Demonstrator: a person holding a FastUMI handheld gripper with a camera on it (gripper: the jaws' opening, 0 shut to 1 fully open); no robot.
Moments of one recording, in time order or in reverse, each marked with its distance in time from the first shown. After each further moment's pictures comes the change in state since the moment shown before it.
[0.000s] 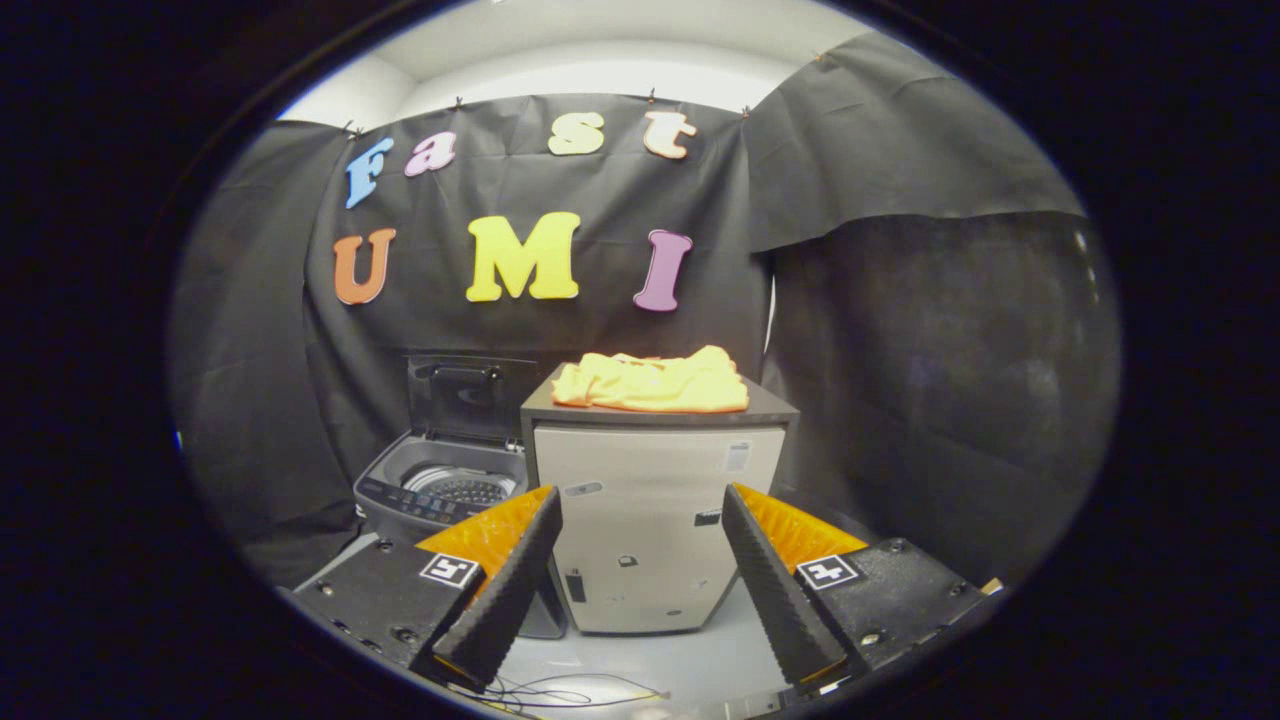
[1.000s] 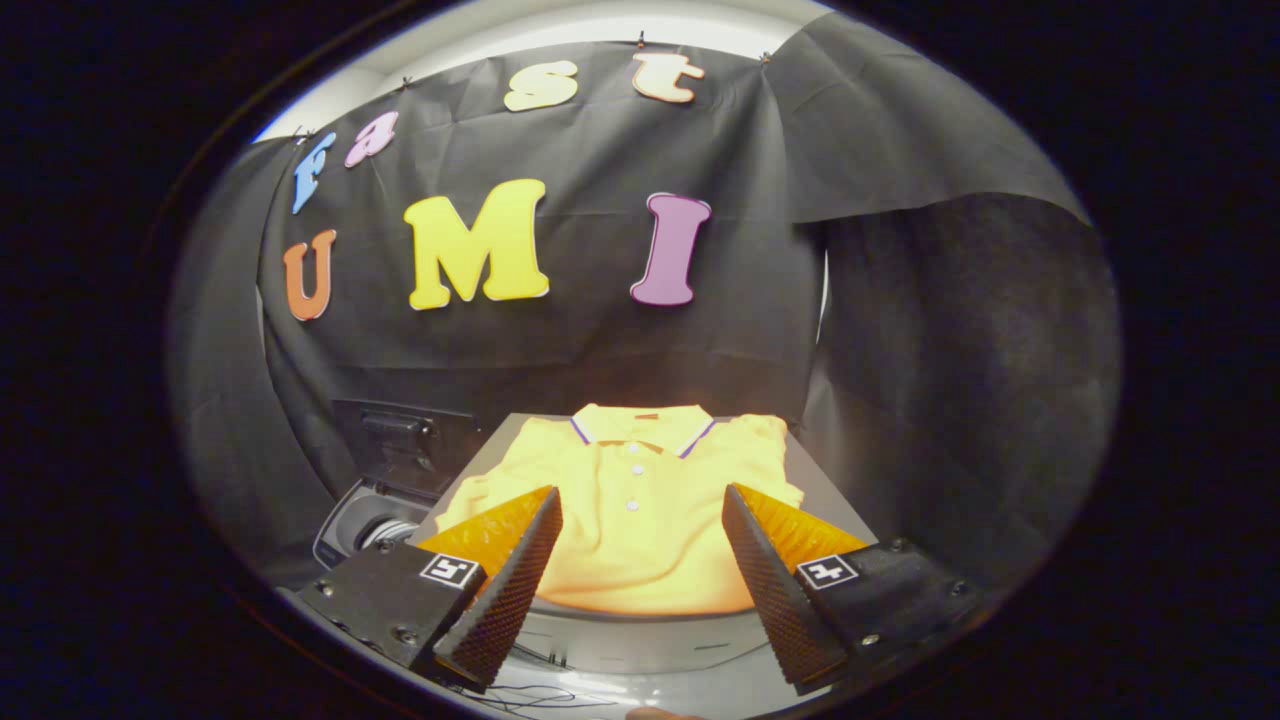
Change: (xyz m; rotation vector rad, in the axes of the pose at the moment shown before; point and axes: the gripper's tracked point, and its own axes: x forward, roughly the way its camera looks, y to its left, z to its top) arm 0.287 -0.028 0.119 0.001 0.134 0.067
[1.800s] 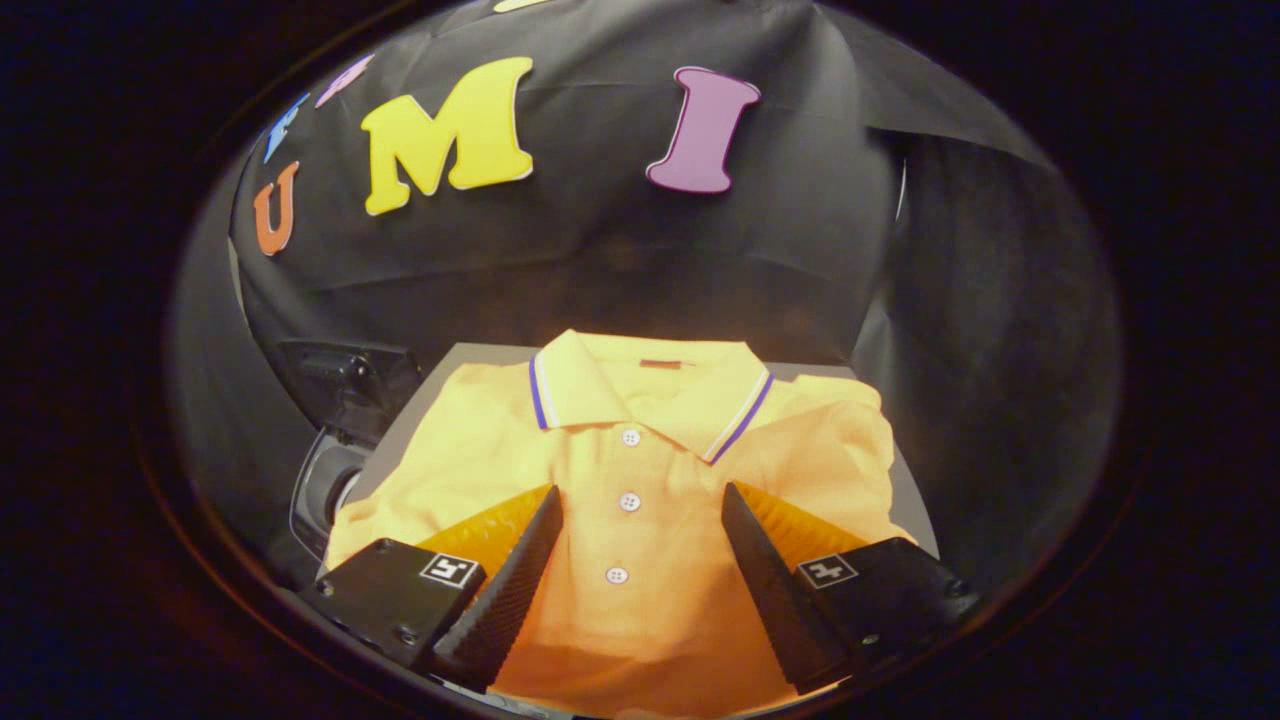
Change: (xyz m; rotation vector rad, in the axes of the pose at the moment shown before) arm 0.122 0.002 -0.031 -0.069 0.364 0.015
